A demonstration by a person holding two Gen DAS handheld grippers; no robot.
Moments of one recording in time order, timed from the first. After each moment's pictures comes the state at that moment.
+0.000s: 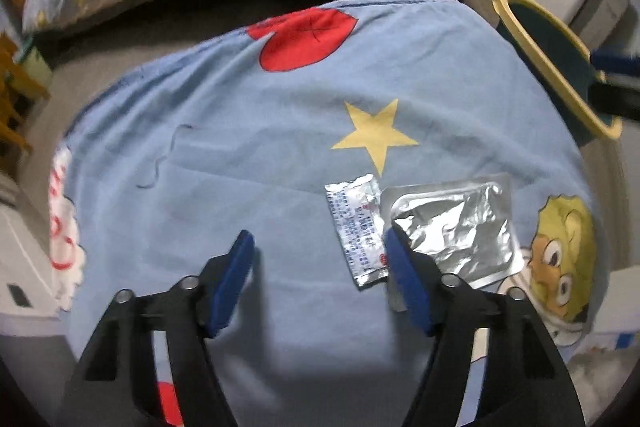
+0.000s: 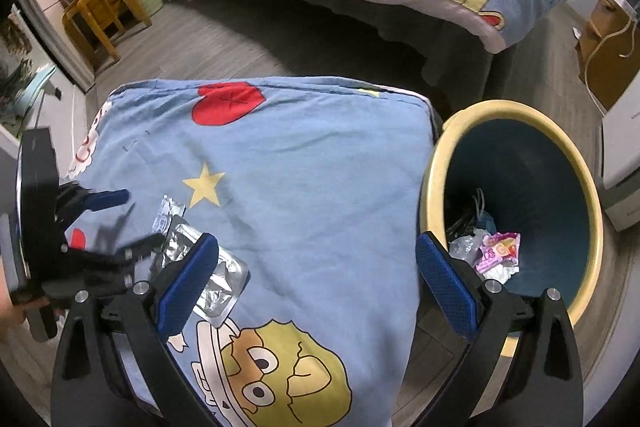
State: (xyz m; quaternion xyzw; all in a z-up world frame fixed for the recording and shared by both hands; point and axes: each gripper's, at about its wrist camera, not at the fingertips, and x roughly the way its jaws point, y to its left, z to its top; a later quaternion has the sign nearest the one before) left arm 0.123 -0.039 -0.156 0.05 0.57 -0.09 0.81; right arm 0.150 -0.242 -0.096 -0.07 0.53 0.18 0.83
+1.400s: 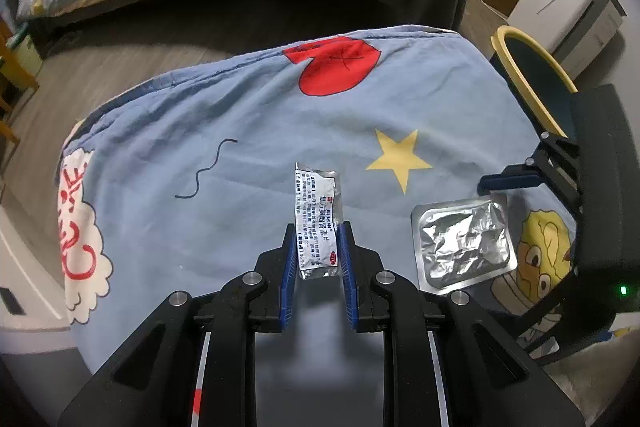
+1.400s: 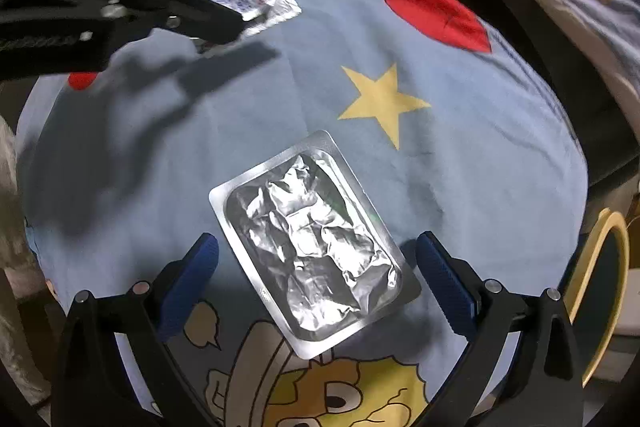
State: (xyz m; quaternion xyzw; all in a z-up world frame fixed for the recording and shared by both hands) left arm 0.126 0.000 -0.134 0.02 0.56 -0.12 0.82; right arm 0.108 -0.115 -0.184 -0.28 0.57 0.31 0.70
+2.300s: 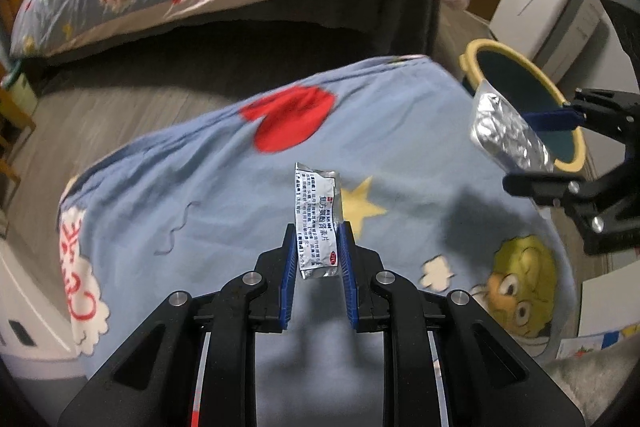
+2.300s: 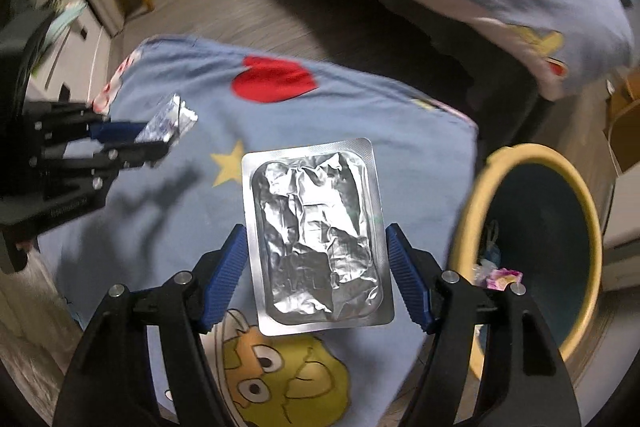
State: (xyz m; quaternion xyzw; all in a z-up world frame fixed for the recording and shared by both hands) left arm 0.133 -0.043 -0.107 0.05 0.51 -0.14 0.84; right arm 0.151 -0.228 -0.083 -0.14 0.53 0.22 0.81
